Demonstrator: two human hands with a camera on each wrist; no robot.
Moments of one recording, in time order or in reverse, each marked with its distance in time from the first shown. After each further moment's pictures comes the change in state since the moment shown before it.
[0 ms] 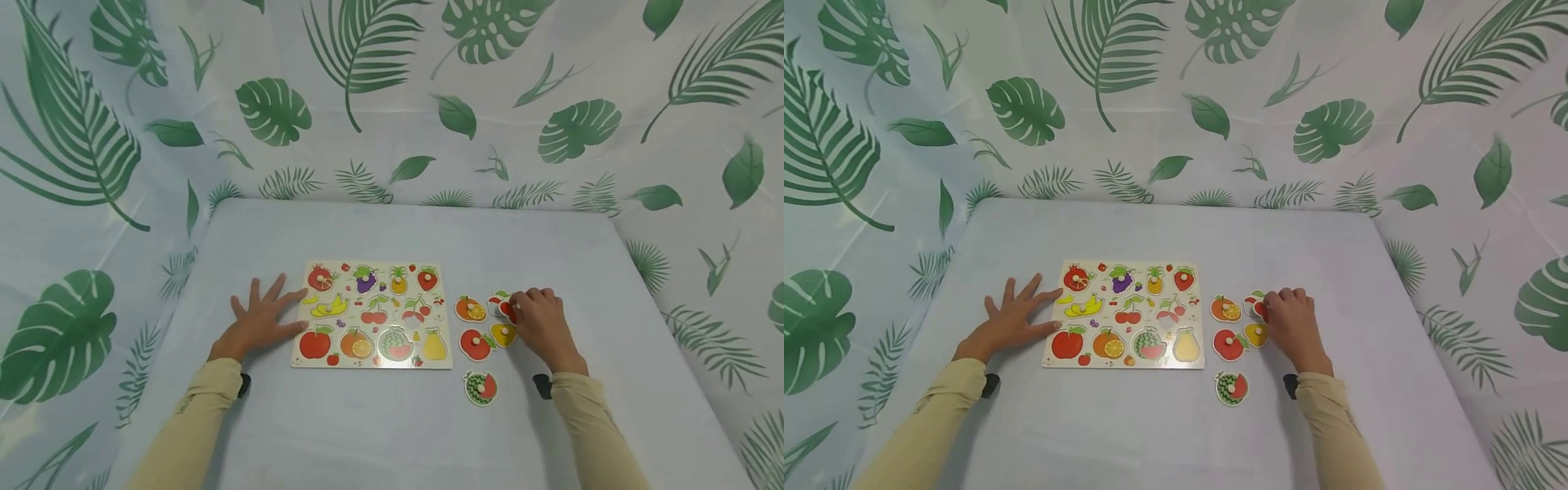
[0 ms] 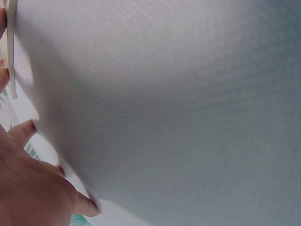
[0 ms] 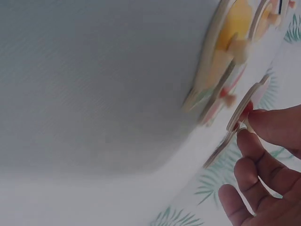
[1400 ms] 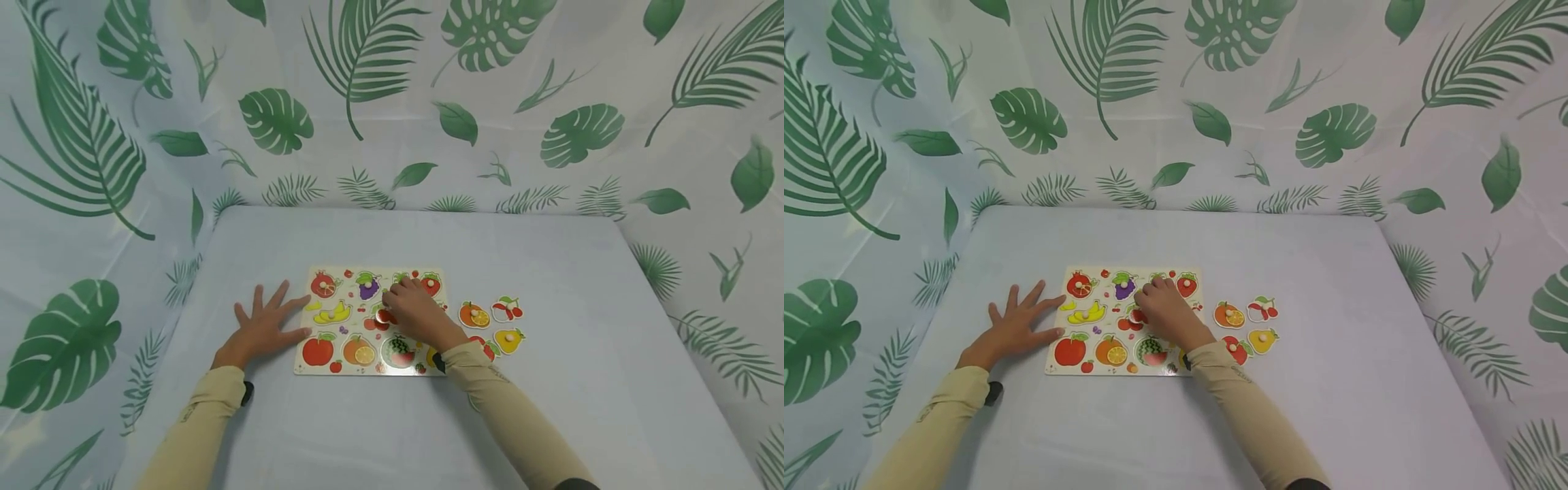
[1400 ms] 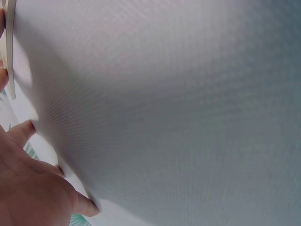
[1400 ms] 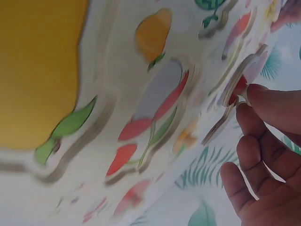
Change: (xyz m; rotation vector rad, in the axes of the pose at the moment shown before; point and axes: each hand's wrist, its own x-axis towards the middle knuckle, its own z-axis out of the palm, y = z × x) left_hand 0.002 0.000 0.005 0.023 0.013 -0.007; right_hand 0.082 -0.172 0.055 0.016 -0.121 -0.598
